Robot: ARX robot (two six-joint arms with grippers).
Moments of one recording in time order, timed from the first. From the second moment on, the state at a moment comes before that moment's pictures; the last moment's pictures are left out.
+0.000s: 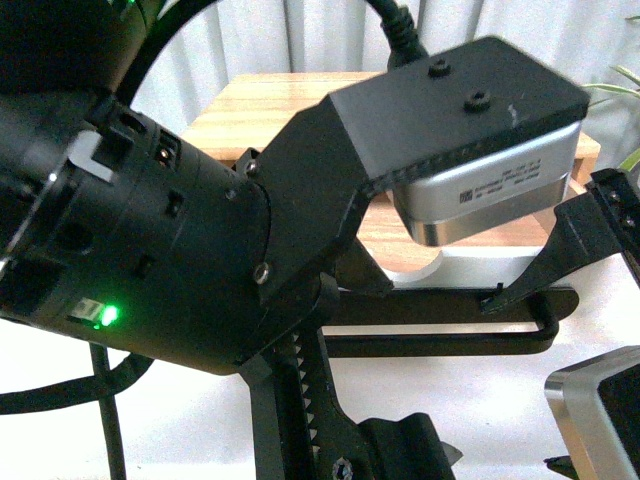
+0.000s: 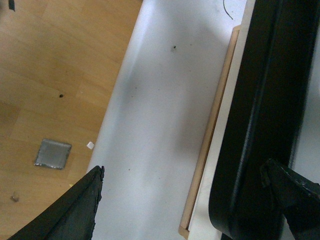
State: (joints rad) left arm -0.57 1.51 0.89 -0.21 0.43 0.70; right arm 0.21 1.50 0.72 -0.17 -0.51 -1.75
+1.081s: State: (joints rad) left arm 0.11 1.28 0.78 0.39 0.09 -0.23; right arm -0.08 1.37 0.78 0.36 -0.27 0.07
